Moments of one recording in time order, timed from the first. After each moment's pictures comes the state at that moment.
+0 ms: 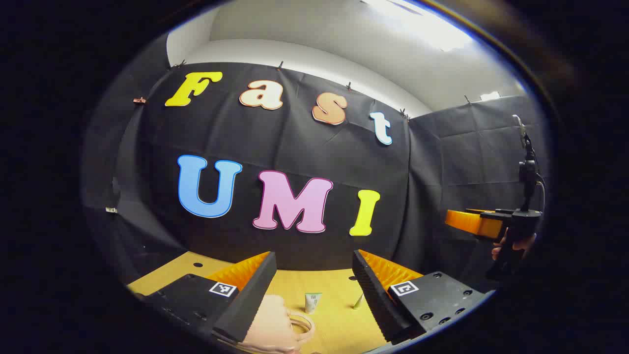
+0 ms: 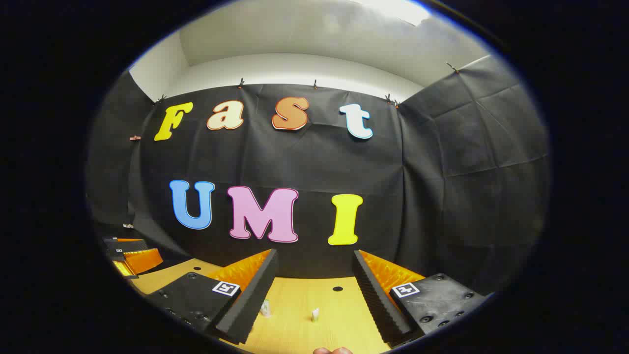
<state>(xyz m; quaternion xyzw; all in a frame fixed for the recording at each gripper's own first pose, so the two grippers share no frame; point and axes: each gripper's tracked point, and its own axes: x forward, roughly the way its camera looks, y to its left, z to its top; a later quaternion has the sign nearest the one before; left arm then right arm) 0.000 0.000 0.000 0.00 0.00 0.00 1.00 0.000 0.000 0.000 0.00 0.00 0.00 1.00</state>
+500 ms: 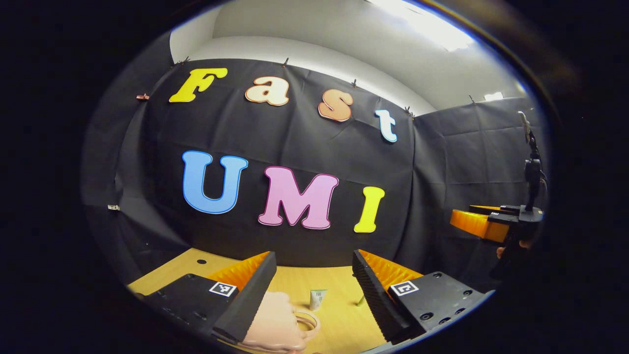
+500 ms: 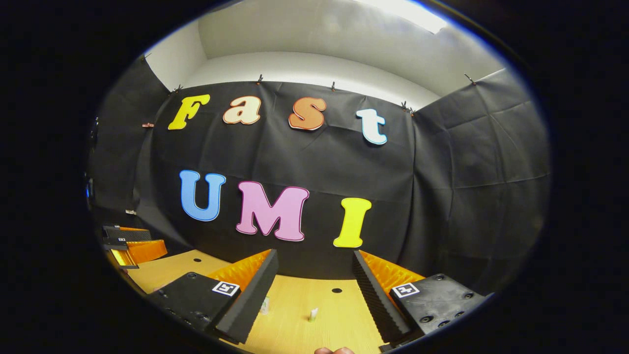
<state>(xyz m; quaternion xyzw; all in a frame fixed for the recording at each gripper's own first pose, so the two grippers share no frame) -0.004 0.013 0.002 0.00 0.00 0.00 1.00 0.000 0.022 0.003 -0.03 0.00 0.01 1.00</state>
